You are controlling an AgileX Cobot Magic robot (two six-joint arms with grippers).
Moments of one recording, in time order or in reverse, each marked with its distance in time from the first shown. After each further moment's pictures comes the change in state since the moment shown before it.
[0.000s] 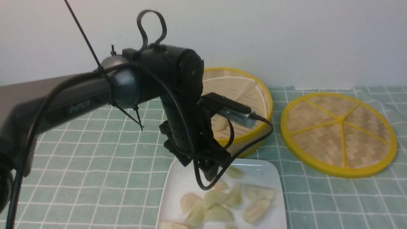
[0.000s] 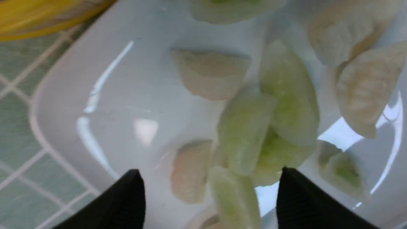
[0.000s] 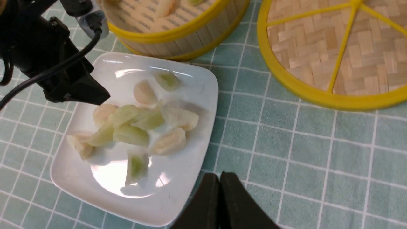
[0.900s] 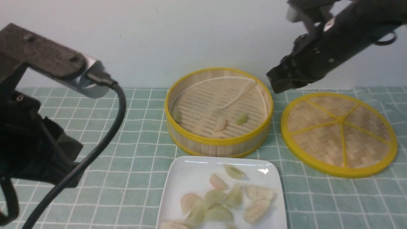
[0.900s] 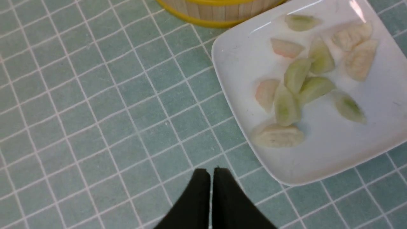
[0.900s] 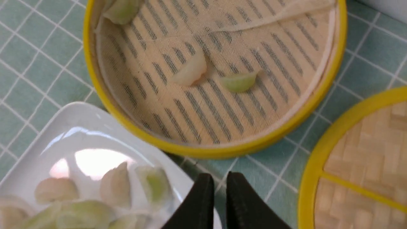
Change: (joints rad) right arm 0.397 0.978 -0.634 -0.192 -0.221 -0.056; left arm 0.043 -0.991 0.491 0.208 -0.004 -0.186
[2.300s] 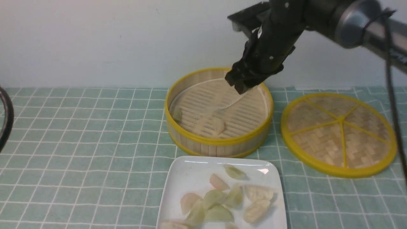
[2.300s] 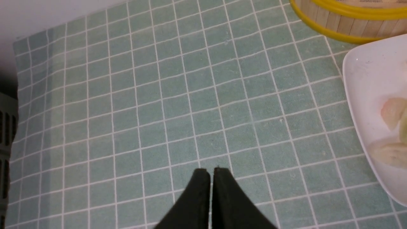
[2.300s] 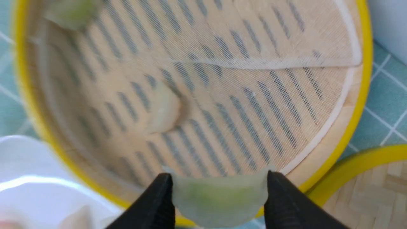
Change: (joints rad) right arm 0.121 0.192 -0.343 -0.200 0.187 0.151; left arm 0.000 -0.194 0.040 0.321 0.096 -0.180
